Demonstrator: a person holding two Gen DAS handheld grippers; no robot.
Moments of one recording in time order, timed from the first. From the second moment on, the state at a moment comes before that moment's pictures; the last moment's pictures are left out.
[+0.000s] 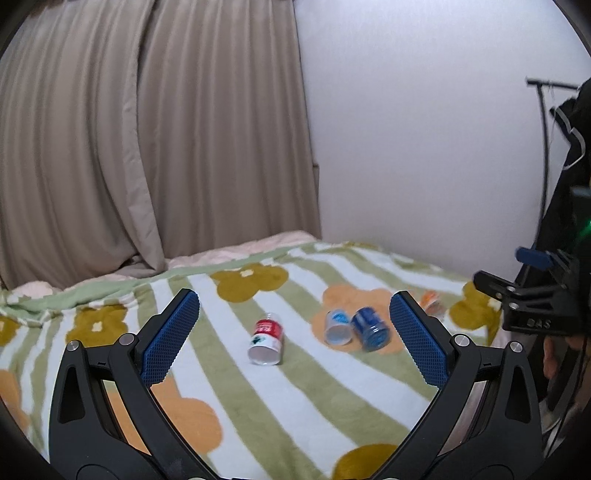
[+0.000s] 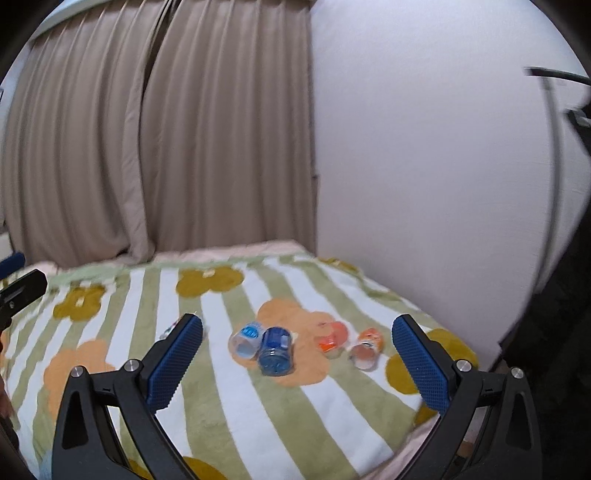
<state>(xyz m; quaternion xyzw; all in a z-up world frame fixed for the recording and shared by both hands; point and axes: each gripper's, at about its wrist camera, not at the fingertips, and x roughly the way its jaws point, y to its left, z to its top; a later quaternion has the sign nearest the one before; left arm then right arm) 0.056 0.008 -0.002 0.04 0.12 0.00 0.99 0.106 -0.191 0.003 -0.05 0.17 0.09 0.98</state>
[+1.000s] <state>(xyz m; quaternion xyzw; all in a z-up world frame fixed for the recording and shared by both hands) 0.201 0.085 -0.072 -0.01 0.26 0.00 0.96 0.387 -0.141 -0.186 -0.07 0.52 0.16 0.84</state>
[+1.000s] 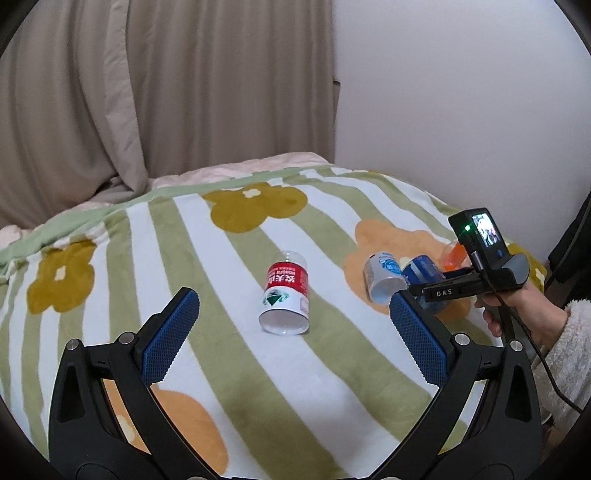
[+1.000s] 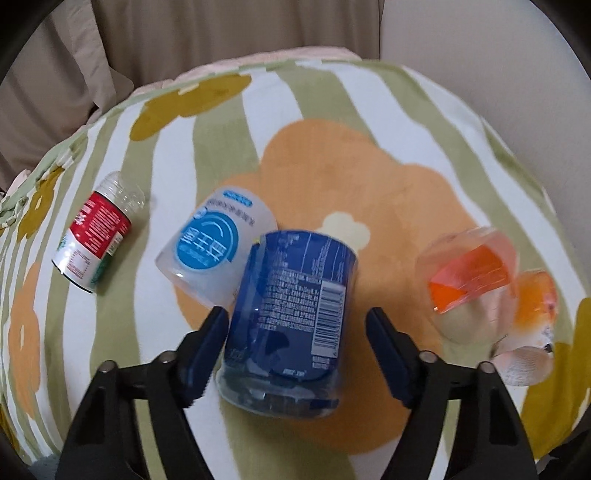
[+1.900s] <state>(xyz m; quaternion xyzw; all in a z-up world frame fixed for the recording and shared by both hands) 0.118 0.092 -0.053 0.02 0.25 0.01 0.97 0.256 -0.065 -0.191 -0.17 0.52 0.34 0.76</state>
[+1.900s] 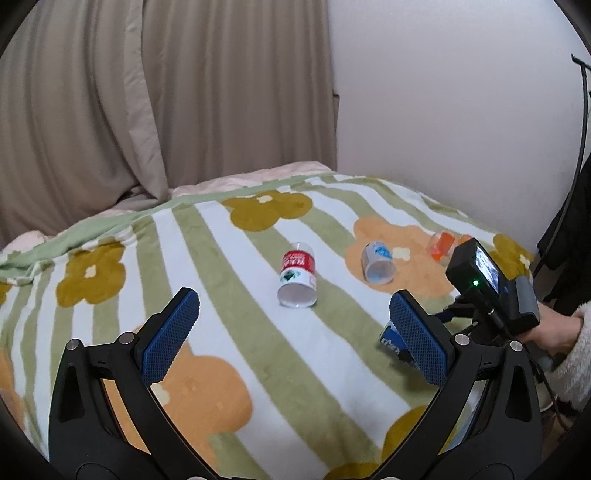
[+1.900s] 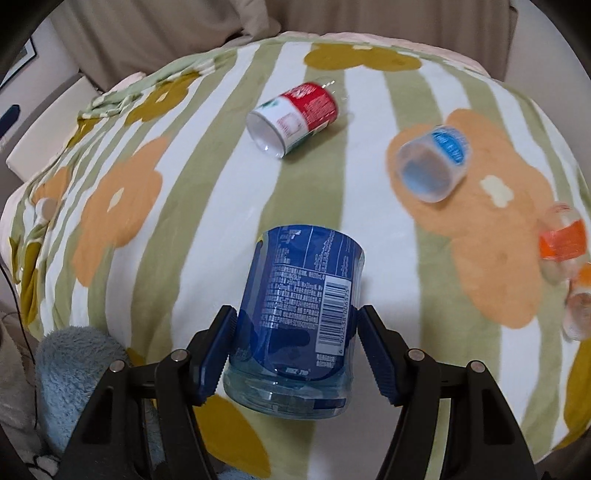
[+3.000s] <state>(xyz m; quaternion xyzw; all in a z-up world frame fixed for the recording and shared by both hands) 0.203 0.000 -0.112 -0.07 0.42 -0.04 0.90 0.157 -0.188 -0.080 -0.07 0.36 0.28 0.89</state>
